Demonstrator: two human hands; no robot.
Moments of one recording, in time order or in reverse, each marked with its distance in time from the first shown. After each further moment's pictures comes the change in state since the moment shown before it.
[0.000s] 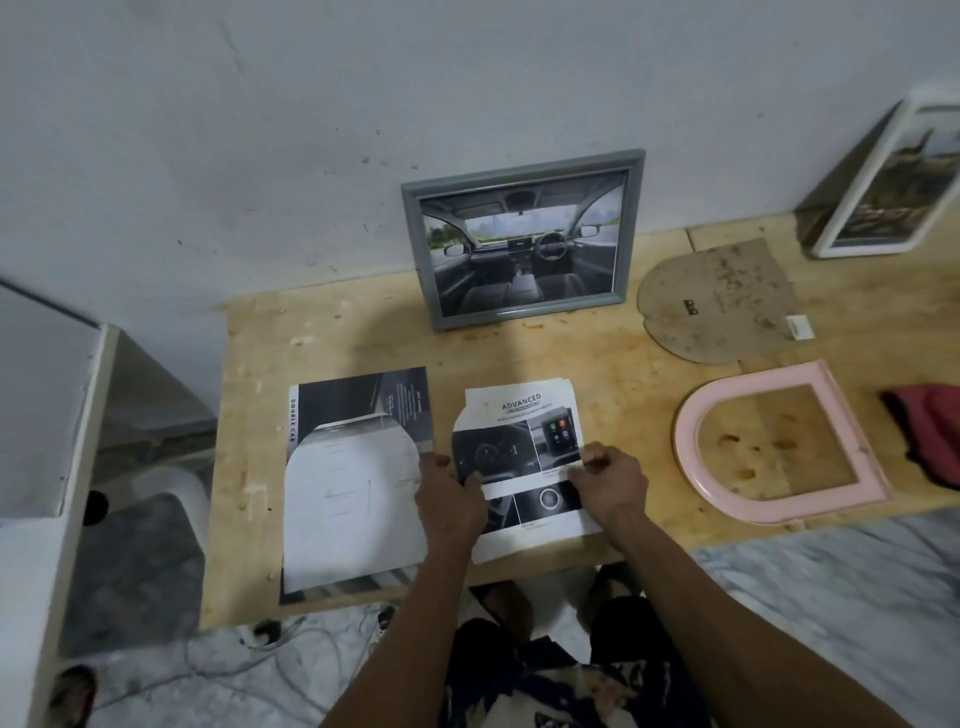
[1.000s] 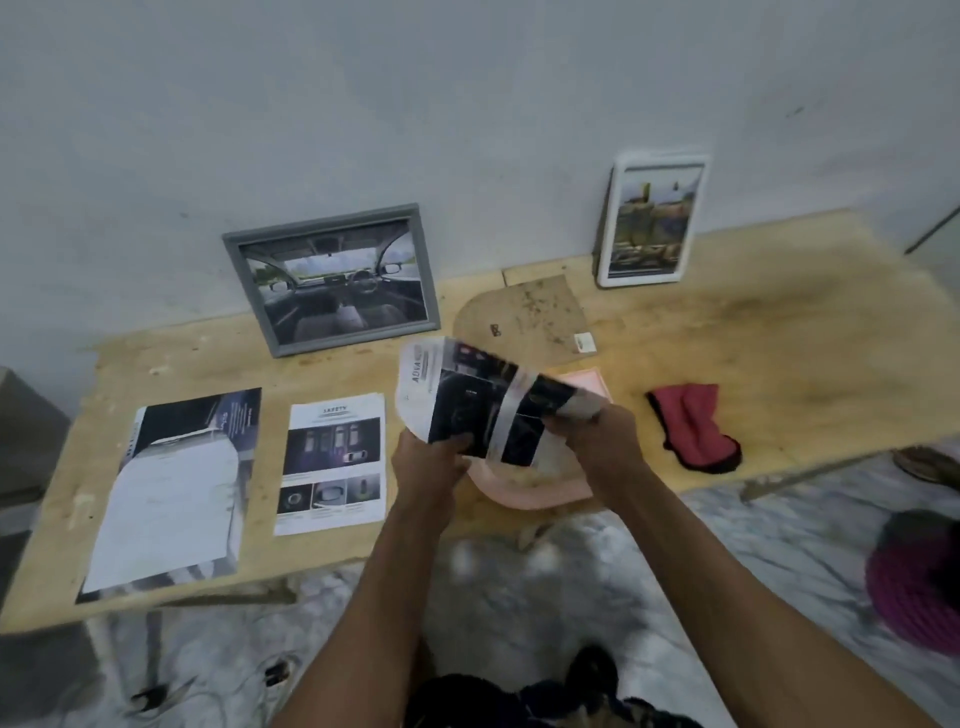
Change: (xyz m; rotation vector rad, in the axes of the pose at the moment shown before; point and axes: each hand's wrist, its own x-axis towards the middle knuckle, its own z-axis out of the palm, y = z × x) left_hand -0.162 0.119 0.184 -0.819 -0.172 -0.015; right_hand 0.042 0.080 -0.272 0.620 -0.119 -0.318
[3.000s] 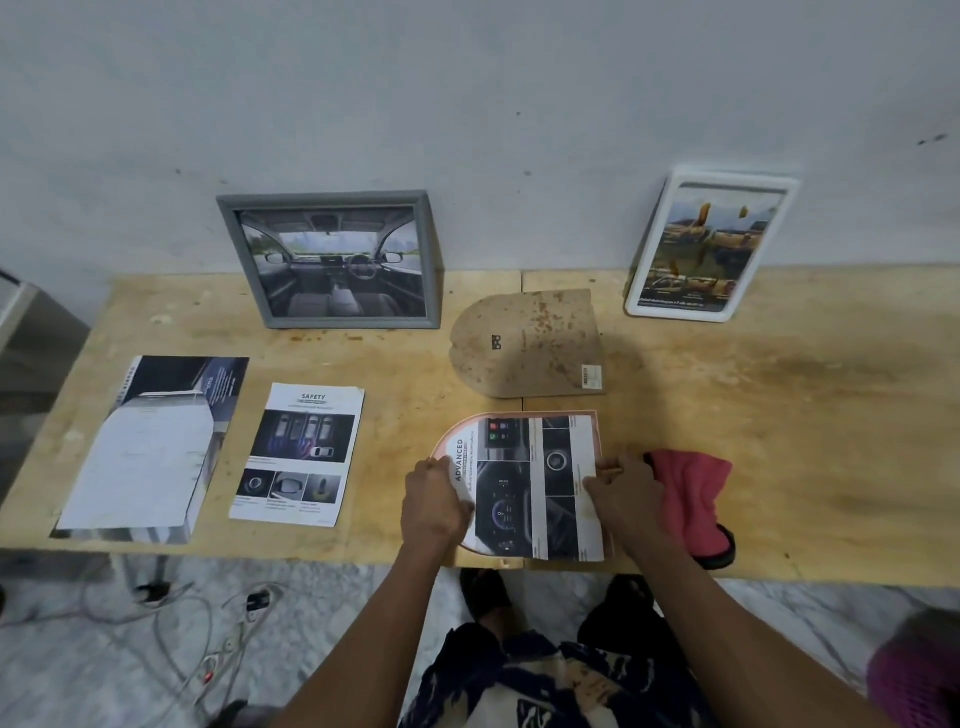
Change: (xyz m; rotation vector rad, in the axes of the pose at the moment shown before) left_hand 0.039 -0.060 0.059 1.410 0.054 0.151; right_hand 0.111 0.056 -0.088 -0.700 -0.030 0.185
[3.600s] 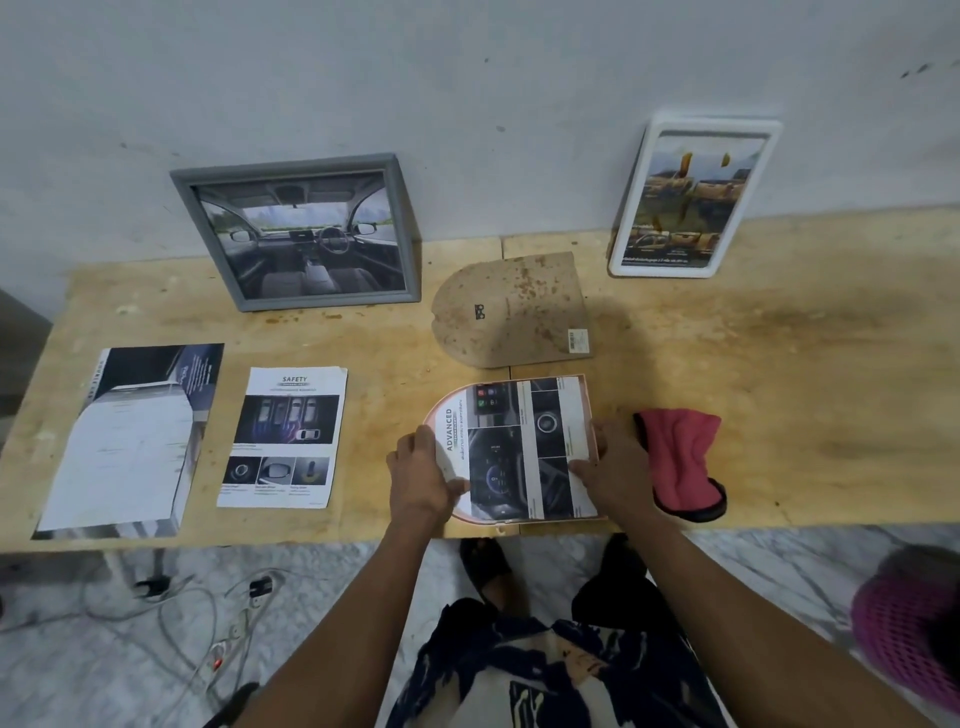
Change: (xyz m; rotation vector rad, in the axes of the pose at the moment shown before) left_hand 0.005 -0.014 0.013 -0.053 0.000 0.003; right_hand -0.007 0.022 0.007 -0.092 -0.043 -0.138
